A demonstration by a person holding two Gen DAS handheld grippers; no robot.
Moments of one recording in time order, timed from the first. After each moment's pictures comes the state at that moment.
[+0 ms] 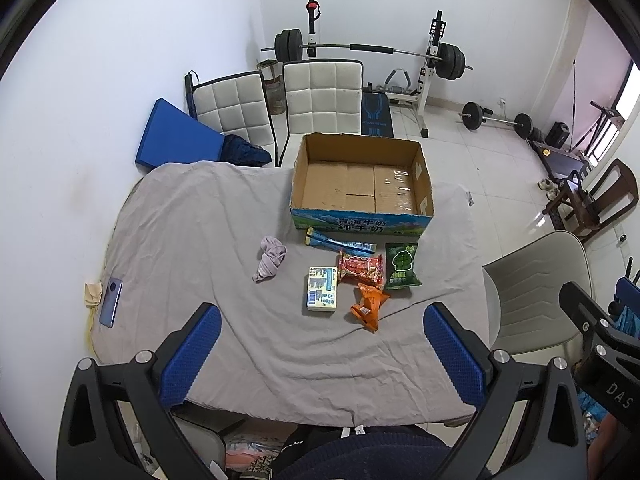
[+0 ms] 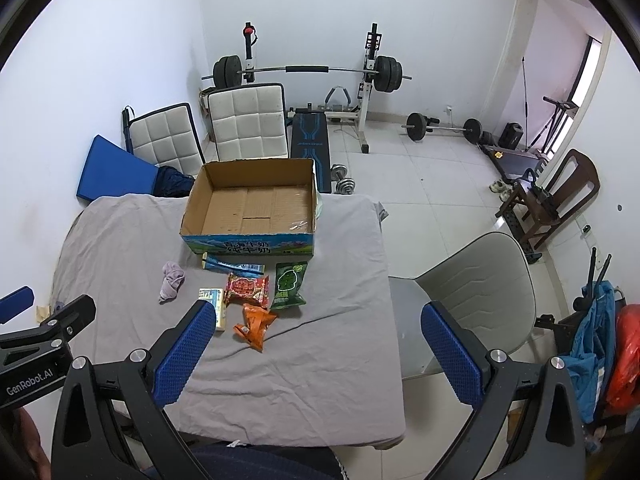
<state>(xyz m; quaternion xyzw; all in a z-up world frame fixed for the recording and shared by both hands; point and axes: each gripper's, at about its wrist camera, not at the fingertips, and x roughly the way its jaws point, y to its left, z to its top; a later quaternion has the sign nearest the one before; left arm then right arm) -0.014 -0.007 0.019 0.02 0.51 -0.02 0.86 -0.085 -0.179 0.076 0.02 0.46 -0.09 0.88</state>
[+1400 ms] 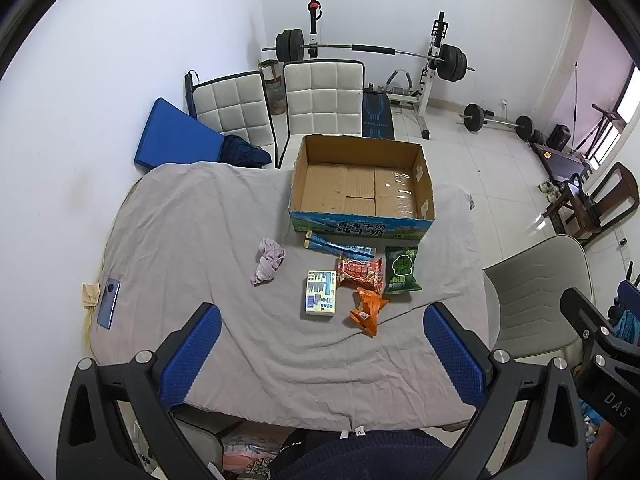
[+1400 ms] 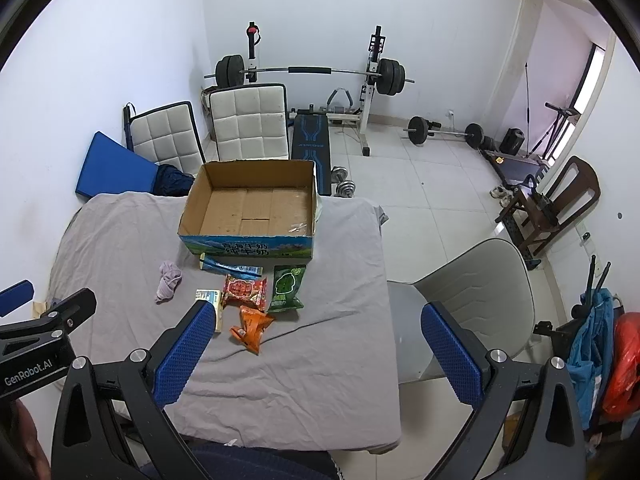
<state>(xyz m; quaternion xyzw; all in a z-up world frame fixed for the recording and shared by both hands) -0.001 -0.005 0.017 0.02 0.51 -0.02 0.86 -0.079 -0.181 0.068 0.01 0.46 -0.09 0.88</state>
